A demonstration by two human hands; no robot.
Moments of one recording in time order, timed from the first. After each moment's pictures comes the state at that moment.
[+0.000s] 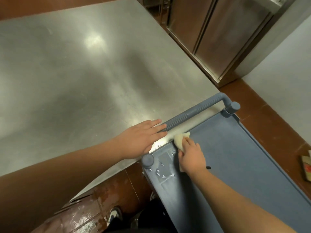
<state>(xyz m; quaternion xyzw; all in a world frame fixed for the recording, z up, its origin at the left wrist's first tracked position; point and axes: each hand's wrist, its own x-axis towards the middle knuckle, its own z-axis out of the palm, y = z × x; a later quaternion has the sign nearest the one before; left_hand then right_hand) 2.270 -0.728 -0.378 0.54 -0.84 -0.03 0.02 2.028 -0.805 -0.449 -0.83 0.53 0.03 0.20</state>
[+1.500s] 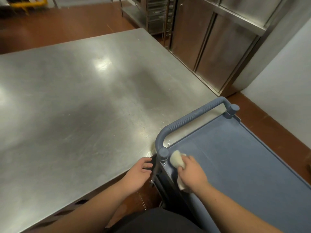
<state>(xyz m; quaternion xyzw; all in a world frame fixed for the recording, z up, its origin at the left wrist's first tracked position) 2.209 -0.580 -0.402 0.70 -0.26 -0.56 0.36 2.024 -0.700 -0.412 -0.80 0.52 0.06 0.30</state>
